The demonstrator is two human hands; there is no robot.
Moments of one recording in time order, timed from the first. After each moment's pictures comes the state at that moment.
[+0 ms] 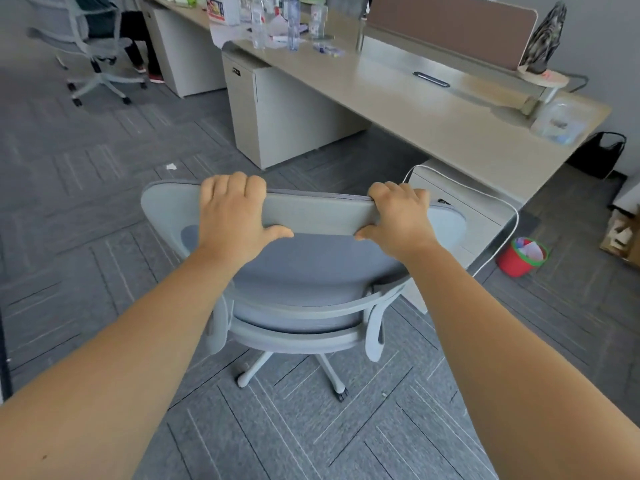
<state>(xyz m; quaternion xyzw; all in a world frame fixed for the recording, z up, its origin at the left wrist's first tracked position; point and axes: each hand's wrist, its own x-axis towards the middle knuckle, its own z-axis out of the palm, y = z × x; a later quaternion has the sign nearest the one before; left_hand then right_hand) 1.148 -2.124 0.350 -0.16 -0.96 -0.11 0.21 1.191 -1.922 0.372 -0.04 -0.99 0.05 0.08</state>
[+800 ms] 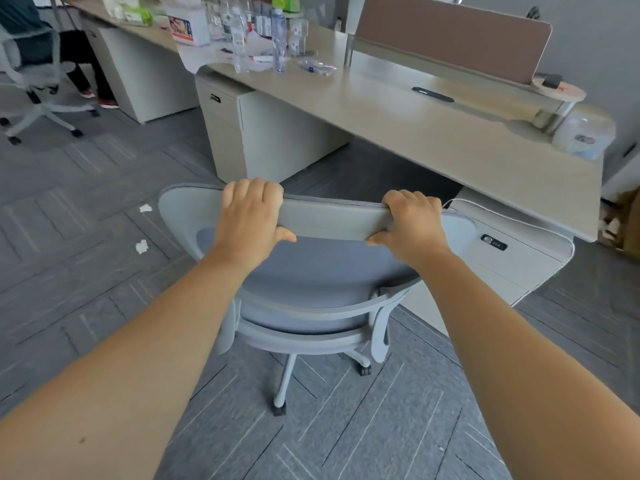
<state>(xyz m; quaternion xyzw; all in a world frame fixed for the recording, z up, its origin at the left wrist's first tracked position) 0.862 -2.201 0.340 -0.28 -0.93 -0.07 0.24 0.950 -2.008 0.369 -0.14 -0.98 0.07 0.10</state>
